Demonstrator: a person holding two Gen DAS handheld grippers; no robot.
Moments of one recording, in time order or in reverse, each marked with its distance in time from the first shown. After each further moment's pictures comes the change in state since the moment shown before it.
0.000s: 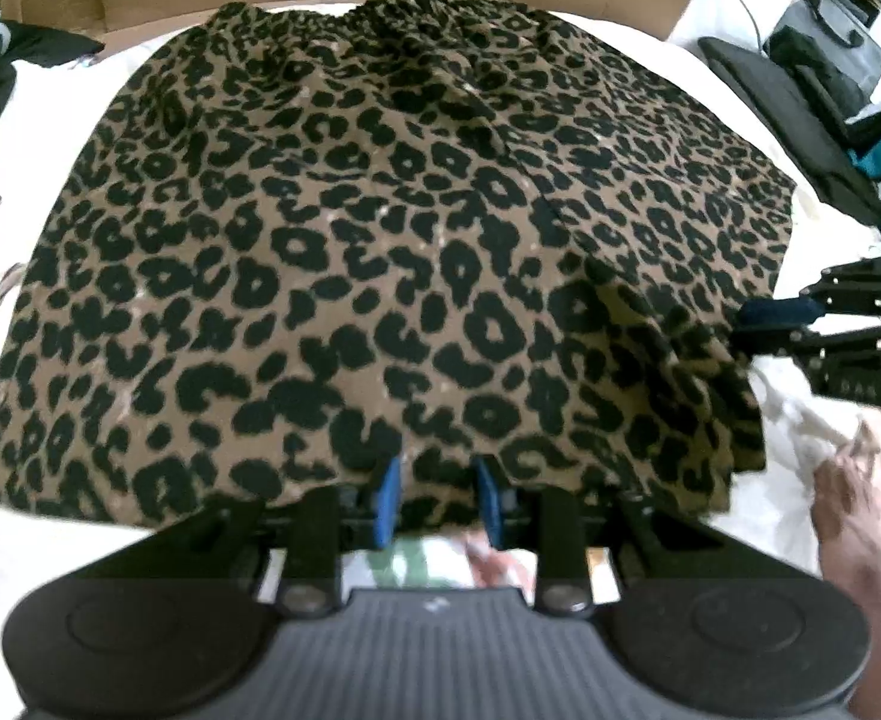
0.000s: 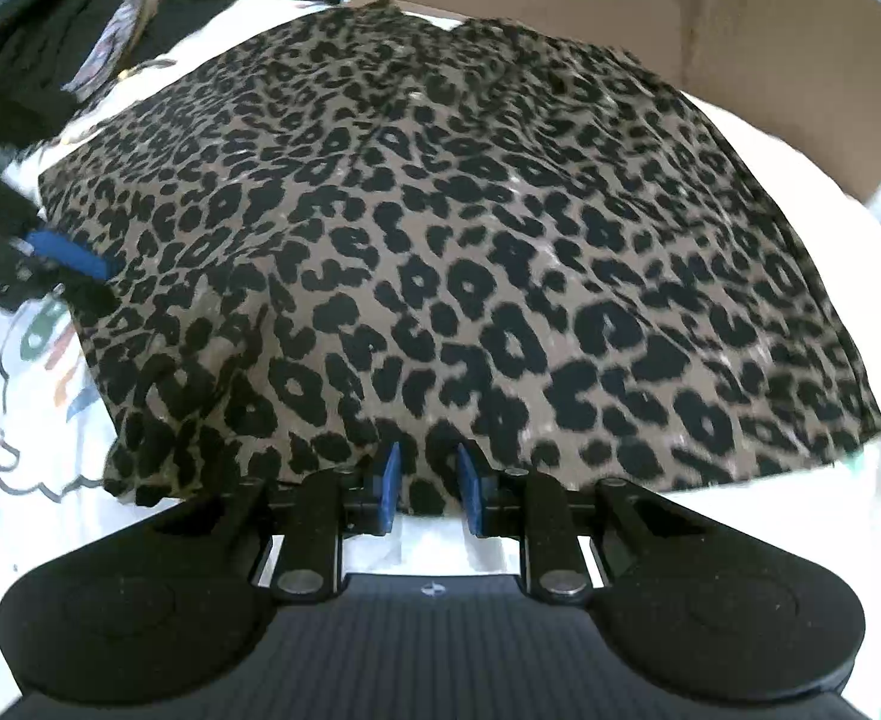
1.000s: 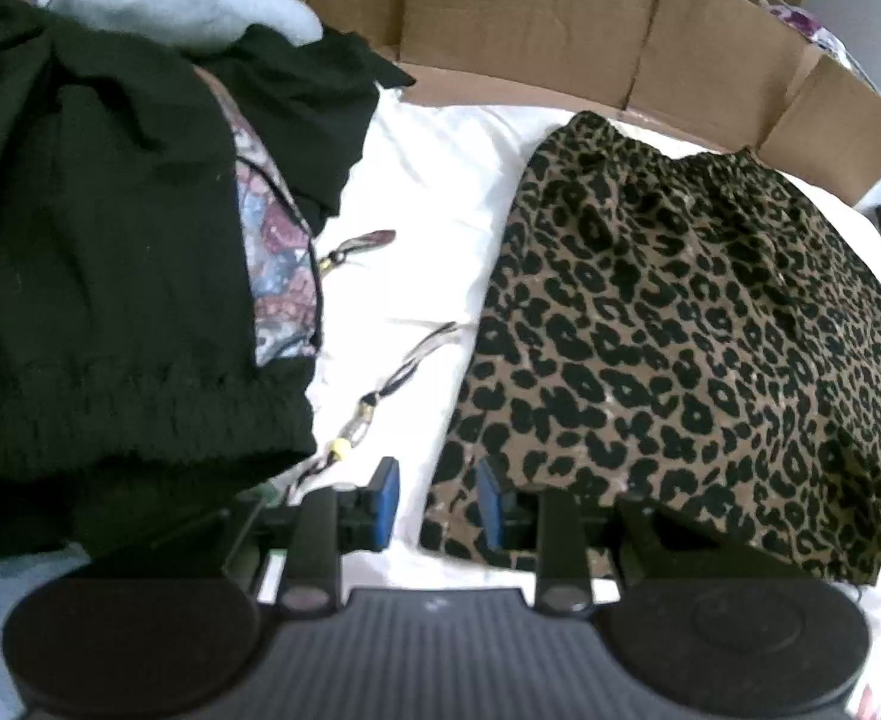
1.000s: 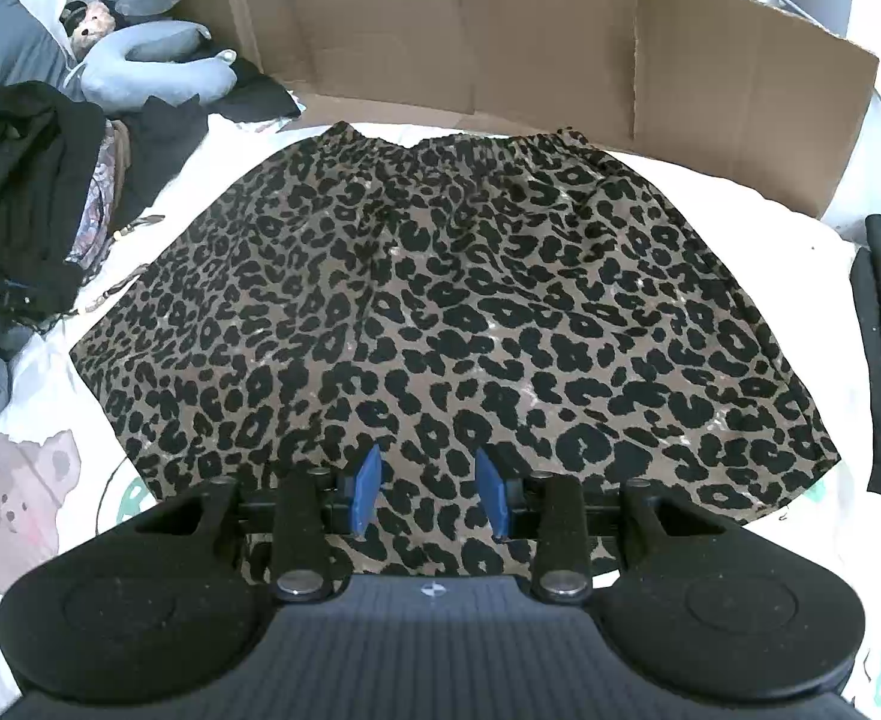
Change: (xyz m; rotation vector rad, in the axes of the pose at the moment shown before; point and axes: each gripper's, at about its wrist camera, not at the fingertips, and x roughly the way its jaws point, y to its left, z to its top) left arm -0.082 0.186 0.017 -0.225 -0.093 0.193; right arm -0.053 -0.009 0.061 0.174 -0.080 0.044
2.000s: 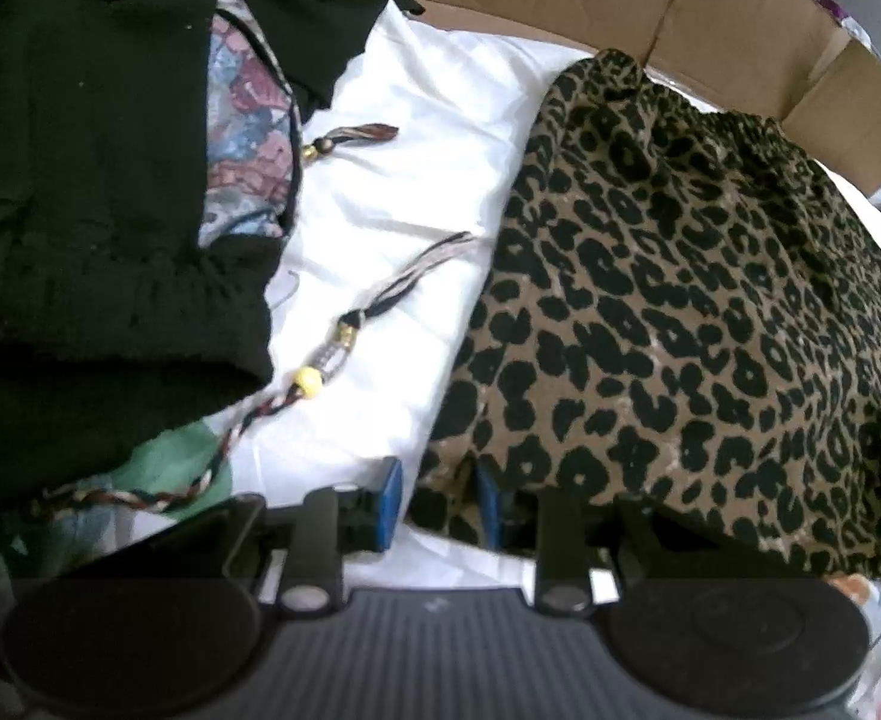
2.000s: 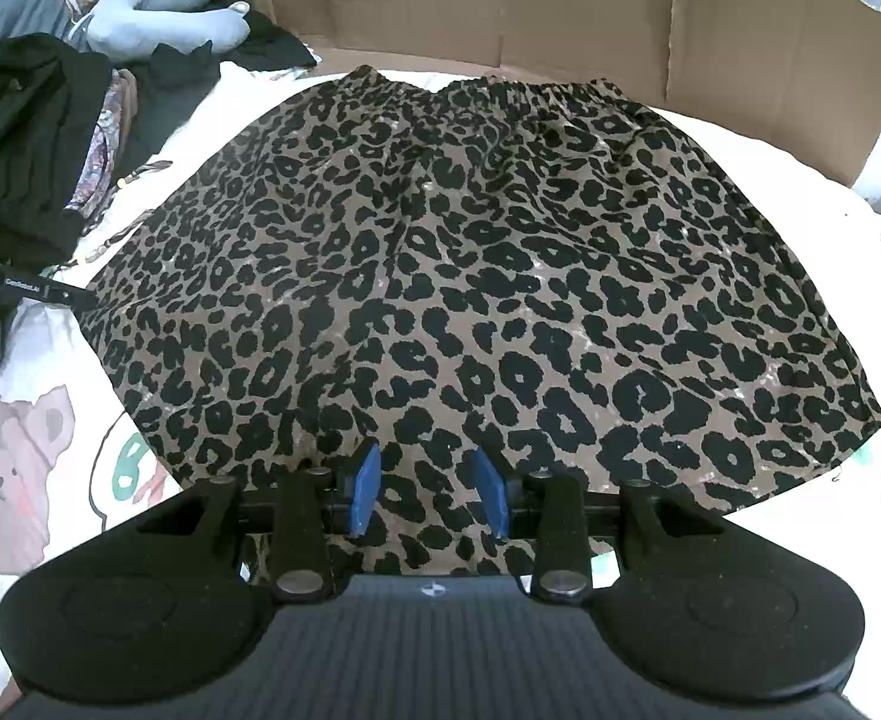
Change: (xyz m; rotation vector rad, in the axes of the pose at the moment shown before) left arm 0.060 0.013 -0.029 -0.061 0.036 -0.053; right arm 0.026 0.020 -0.021 -0.028 0.060 0.006
